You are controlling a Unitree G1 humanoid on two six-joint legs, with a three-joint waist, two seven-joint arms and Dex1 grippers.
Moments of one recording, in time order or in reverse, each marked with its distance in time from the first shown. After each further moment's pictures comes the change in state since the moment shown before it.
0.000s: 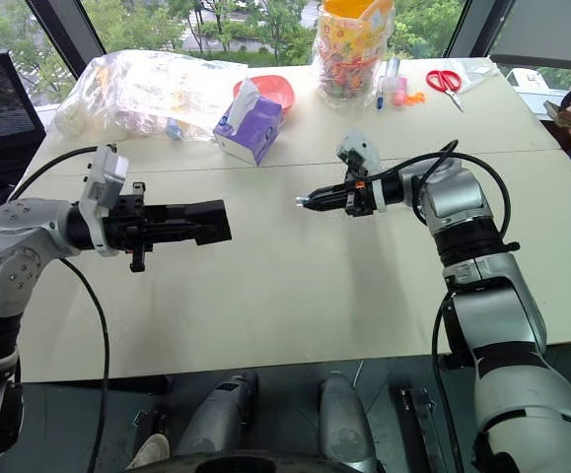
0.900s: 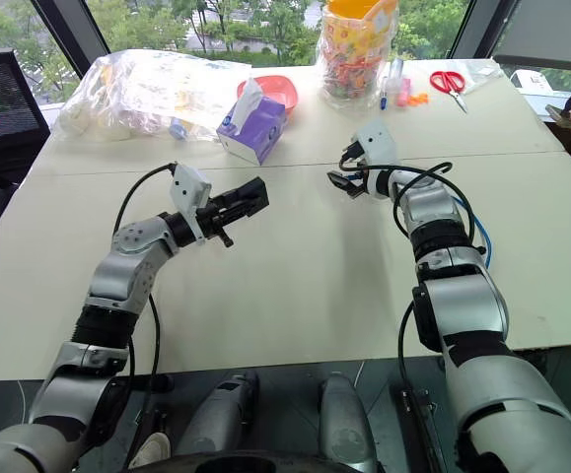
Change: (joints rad) left arm -0.073 -0.458 -0.139 0.459 0.406 -0.480 0.387; right arm -0.012 0.135 -0.196 0.236 -0.162 -0.165 -0.631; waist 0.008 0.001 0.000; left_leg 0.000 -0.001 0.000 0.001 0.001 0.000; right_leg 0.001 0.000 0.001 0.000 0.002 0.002
